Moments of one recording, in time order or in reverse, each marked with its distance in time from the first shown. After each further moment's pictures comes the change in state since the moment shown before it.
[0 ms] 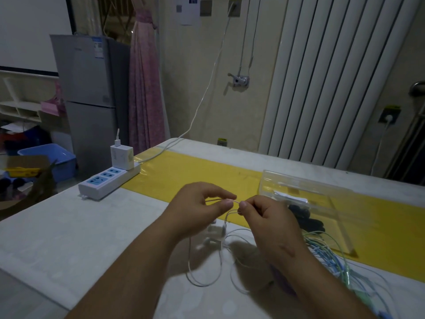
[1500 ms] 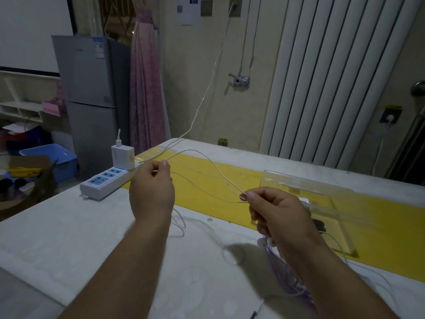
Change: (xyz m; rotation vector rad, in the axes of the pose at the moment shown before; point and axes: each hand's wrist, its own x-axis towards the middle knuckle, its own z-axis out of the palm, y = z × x) left_hand 0.003 -0.006 -0.027 -0.183 0.895 -0.497; right_hand 0.005 -0.002 -0.009 0.608 -0.060 0.114
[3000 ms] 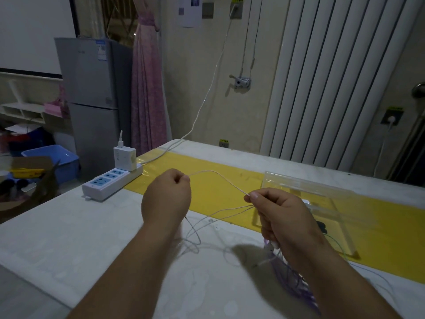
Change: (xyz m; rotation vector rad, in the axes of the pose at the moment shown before) left_hand -0.005 -0.005 0.006 0.455 -0.230 0.183; right_hand 0.002 -0.002 -0.003 -0.014 0.004 0.049
